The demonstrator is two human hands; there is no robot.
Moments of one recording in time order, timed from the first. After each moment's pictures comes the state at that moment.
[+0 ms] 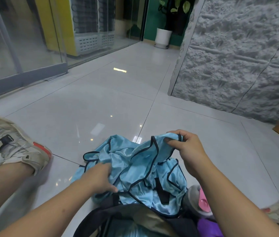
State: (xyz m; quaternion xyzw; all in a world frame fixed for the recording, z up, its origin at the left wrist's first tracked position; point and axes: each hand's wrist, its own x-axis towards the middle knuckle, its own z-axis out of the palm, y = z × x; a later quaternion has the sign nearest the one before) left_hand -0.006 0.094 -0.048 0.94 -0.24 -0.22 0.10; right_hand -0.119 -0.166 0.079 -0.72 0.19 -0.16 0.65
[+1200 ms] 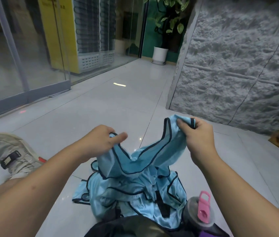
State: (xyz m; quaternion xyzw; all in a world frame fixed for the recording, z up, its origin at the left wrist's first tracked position) left_hand 0.015 0.097 0.131 0.87 -0.24 -0.15 0.41; right_hand -0.106 -0.170 0.146 -0.71 0.18 -0.32 0.60
